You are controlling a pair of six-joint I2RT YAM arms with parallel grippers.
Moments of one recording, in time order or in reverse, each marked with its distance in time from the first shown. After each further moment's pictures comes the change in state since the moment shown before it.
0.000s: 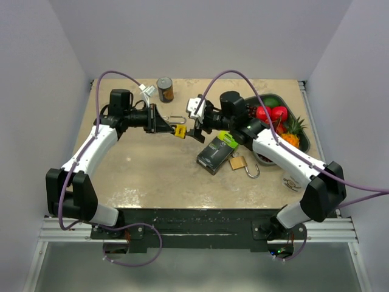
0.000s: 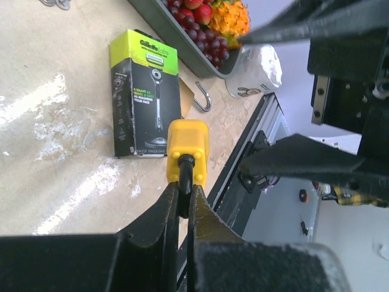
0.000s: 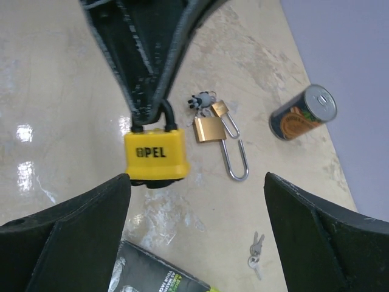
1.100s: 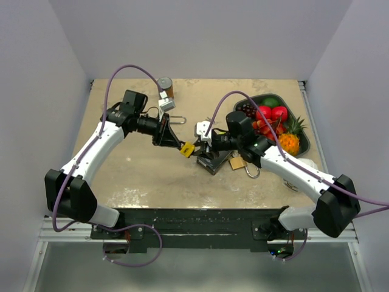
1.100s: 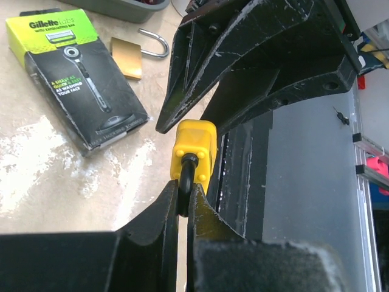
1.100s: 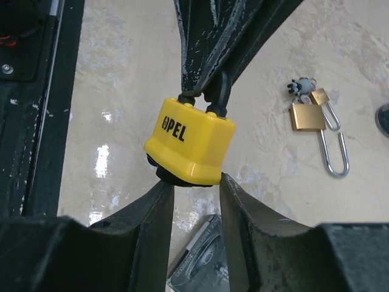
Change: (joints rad) left arm -0.160 0.003 0.135 -0.417 0.122 0.612; right arm 0.034 -0.162 -0.274 0.011 -0.221 0.040
